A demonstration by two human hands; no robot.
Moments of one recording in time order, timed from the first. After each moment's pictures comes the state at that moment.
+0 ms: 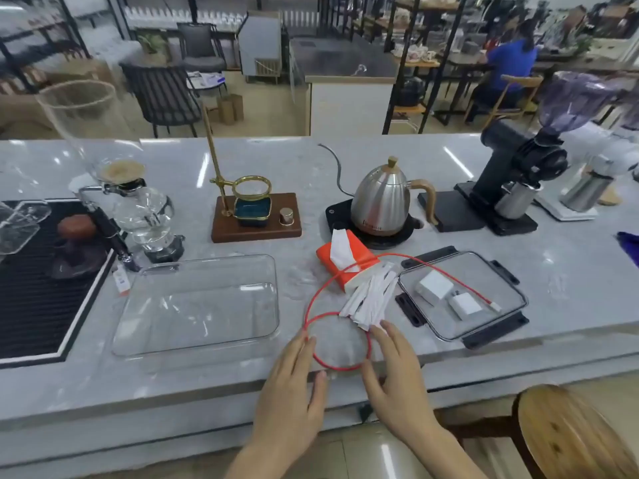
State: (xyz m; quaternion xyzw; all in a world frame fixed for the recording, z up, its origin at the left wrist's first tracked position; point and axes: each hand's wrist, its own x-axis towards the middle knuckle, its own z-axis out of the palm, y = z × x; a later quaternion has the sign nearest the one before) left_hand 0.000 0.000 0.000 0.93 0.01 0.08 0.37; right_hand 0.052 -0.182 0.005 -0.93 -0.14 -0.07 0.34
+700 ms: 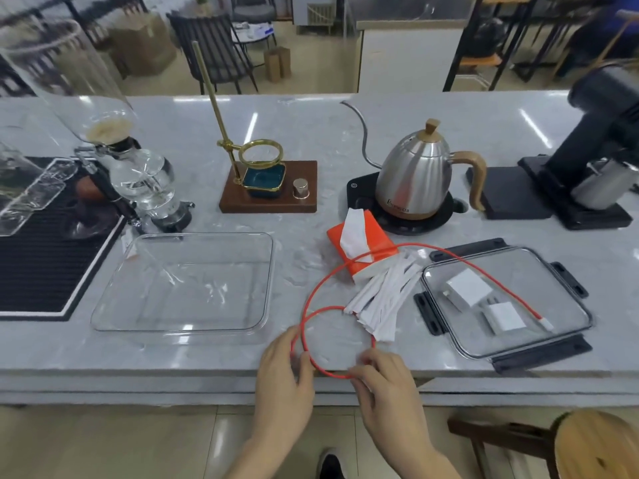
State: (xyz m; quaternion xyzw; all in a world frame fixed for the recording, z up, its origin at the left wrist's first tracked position) left_hand 0.040 -0.039 -0.019 0.86 0.24 0.14 0.43; right_hand 0.083 -0.202 -0.044 -0.90 -0.28 -0.08 0.32
